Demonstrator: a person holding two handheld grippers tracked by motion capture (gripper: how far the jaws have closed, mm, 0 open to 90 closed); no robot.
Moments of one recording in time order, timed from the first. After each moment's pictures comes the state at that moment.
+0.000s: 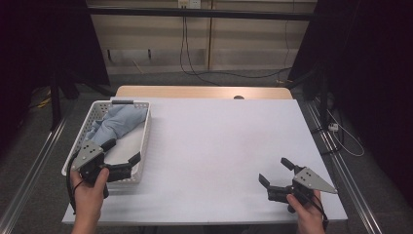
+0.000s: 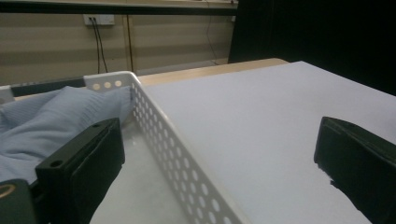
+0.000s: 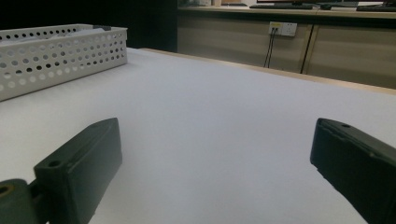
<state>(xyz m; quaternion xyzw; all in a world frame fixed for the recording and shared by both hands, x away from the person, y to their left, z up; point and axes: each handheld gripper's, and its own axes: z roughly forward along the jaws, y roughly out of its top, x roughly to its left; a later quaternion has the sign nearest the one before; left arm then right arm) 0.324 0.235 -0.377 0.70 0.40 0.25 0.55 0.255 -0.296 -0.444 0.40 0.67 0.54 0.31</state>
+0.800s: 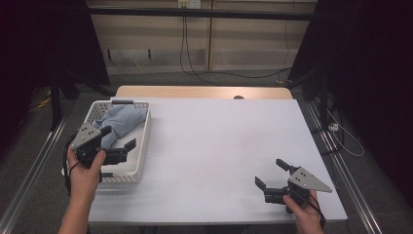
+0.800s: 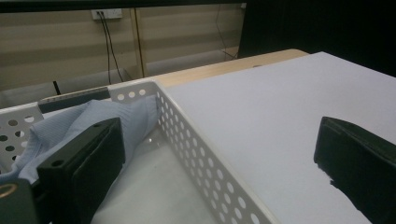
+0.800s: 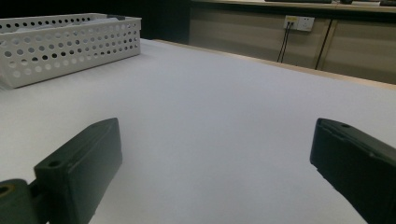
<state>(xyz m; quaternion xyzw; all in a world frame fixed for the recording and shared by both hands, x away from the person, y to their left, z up) 0.363 0.241 -0.362 0.72 0.39 0.25 0.52 0.256 -0.289 -0.446 0.39 0.69 0.54 0.30</state>
